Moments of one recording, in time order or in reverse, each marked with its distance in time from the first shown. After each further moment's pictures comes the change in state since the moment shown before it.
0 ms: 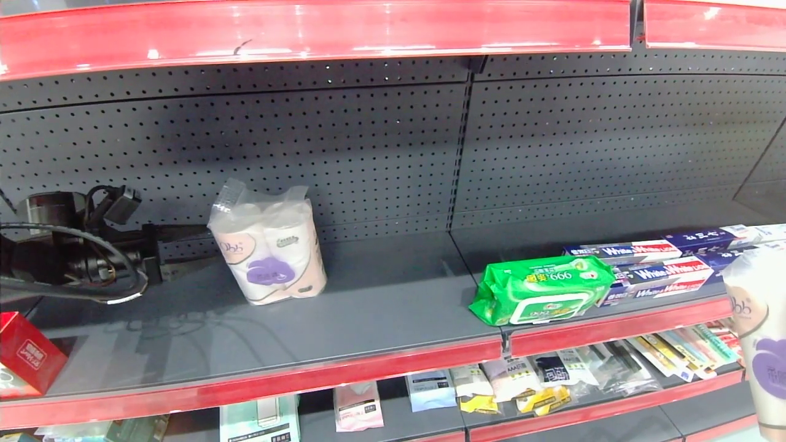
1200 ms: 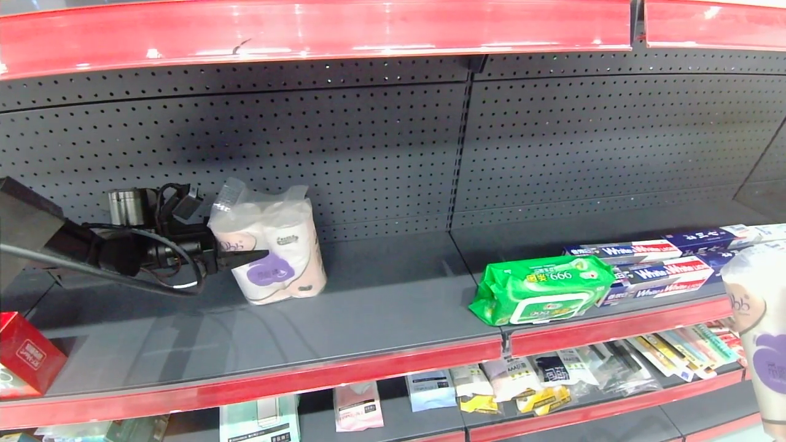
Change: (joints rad) left arm -0.151 0.184 -0.166 -0.138 -0.018 -0.077; right arm 0.000 0.042 -0.024 -0.001 -0.013 -0.021
